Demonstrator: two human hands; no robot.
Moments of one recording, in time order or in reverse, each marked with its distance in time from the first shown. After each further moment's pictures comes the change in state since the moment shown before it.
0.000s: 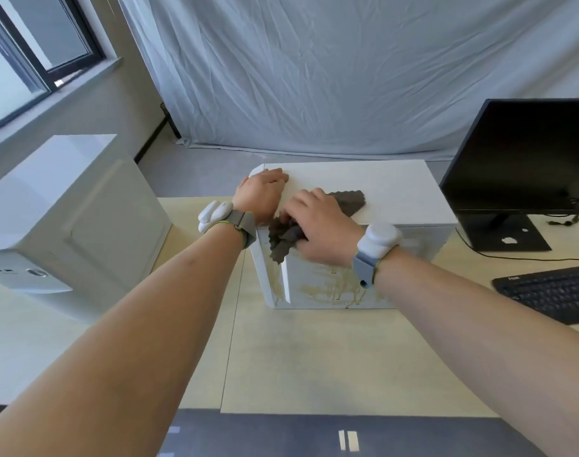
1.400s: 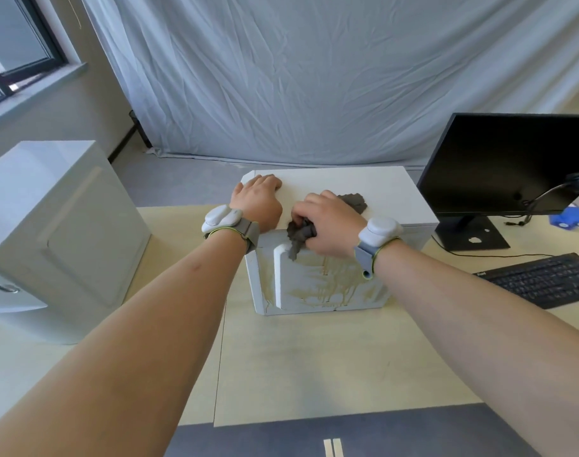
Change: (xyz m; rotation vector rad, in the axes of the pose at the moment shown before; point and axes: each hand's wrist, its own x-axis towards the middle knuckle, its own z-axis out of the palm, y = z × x) left_hand -0.004 0.003 0.003 0.436 0.003 0.173; right_hand -0.002 0.015 -0.008 -0.049 -0.049 0.115
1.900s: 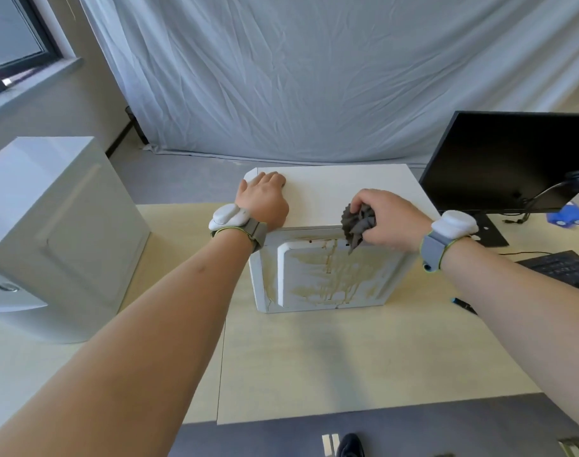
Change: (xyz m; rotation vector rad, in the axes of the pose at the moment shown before) left_hand 0.001 0.000 0.003 0.030 0.012 0.019; right_hand -0.047 0.054 -0.031 0.198 -0.002 0.277
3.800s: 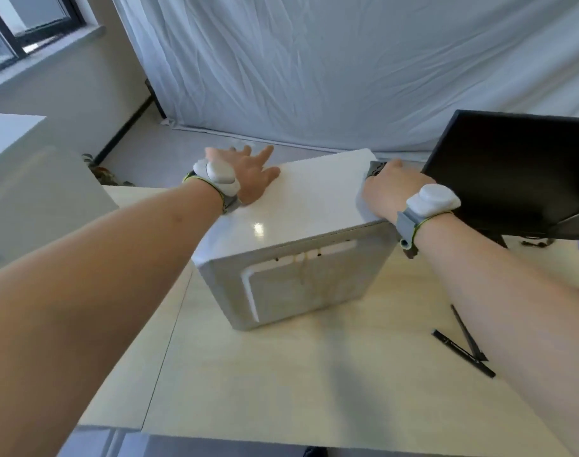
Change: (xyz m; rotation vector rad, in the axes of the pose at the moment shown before) left_hand 0.106 0.060 0.017 0.502 -0.220 -0.114; right_hand 0.100 0.126 -0.047 -0.374 0.043 0.600
